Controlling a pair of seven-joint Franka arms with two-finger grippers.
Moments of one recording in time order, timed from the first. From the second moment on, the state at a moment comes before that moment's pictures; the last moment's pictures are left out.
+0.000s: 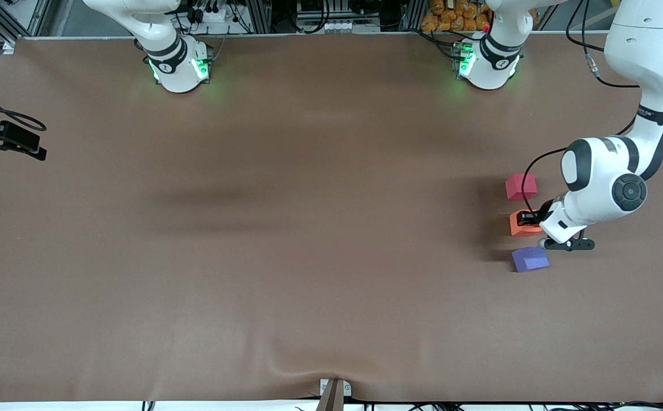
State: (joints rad) left arm 0.16 0.43 -0.13 -2.06 0.02 2.36 0.05; right arm -0.02 0.05 -0.05 -1.48 0.01 1.47 -0.06
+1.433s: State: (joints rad) left arm 0.17 0.43 -0.13 -2.02 0.02 2.35 0.05; right arm -0.03 0.05 -0.05 -1.48 0.01 1.47 -0.06
